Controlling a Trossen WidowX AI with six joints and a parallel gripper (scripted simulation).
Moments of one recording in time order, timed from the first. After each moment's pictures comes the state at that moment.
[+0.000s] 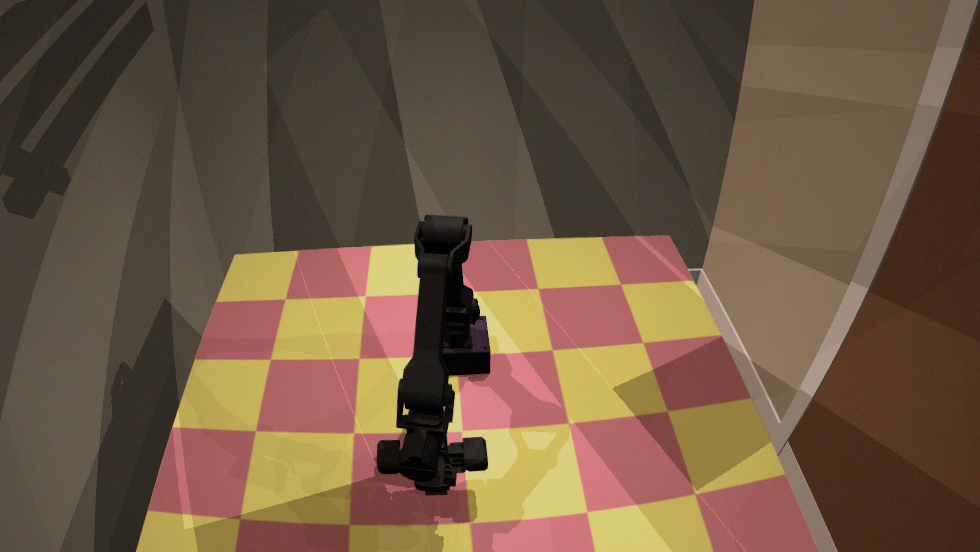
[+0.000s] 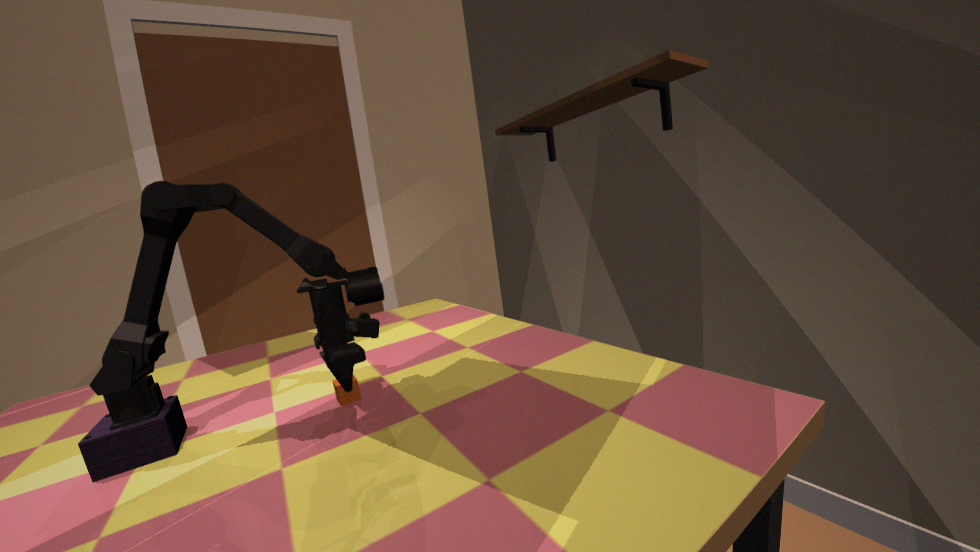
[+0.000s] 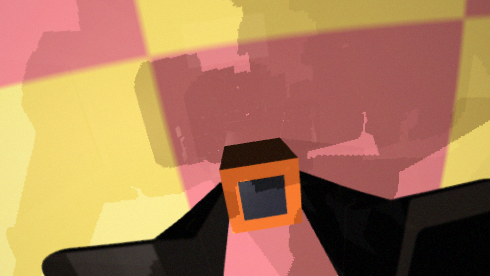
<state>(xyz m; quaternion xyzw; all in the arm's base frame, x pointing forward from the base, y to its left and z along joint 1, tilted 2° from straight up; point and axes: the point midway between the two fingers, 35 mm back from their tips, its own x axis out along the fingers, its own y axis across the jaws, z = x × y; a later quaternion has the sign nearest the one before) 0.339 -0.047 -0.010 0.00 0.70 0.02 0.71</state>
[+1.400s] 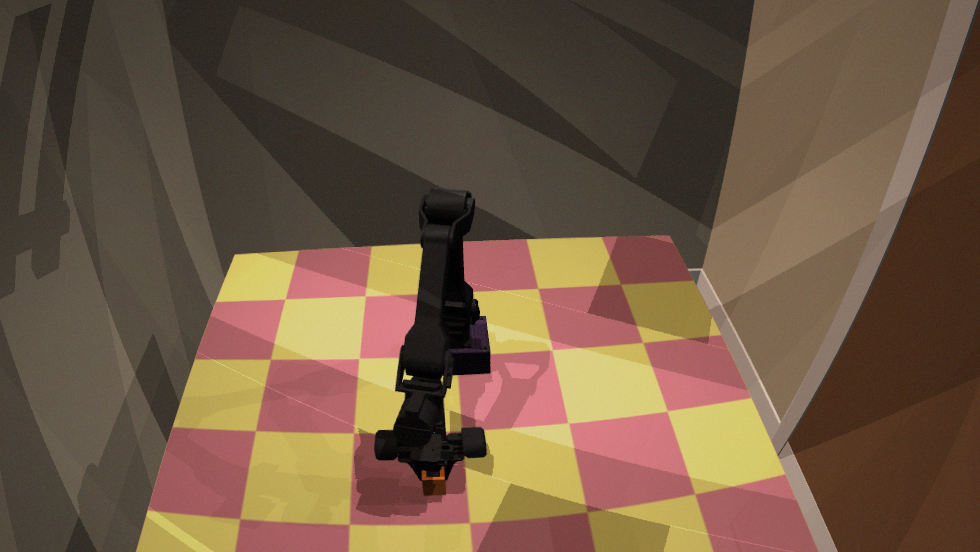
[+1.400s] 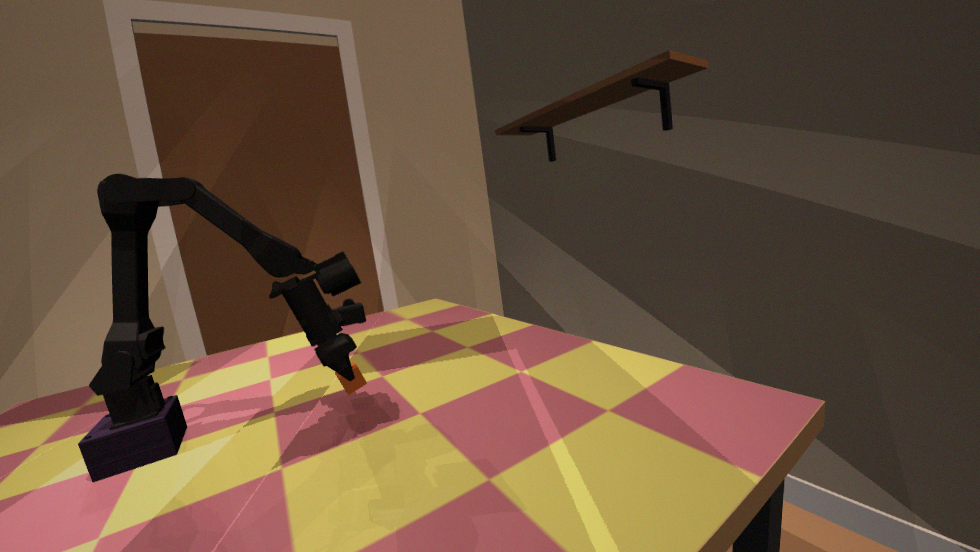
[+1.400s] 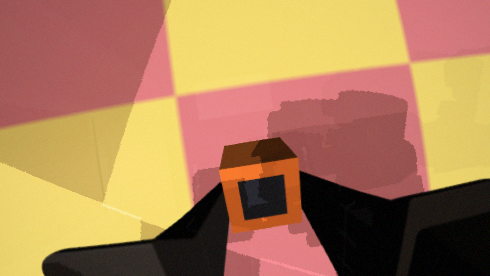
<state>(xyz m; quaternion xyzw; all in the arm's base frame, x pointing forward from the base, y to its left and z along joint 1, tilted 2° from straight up) 0.340 -0.049 0.009 0.00 0.60 0.02 0.80</state>
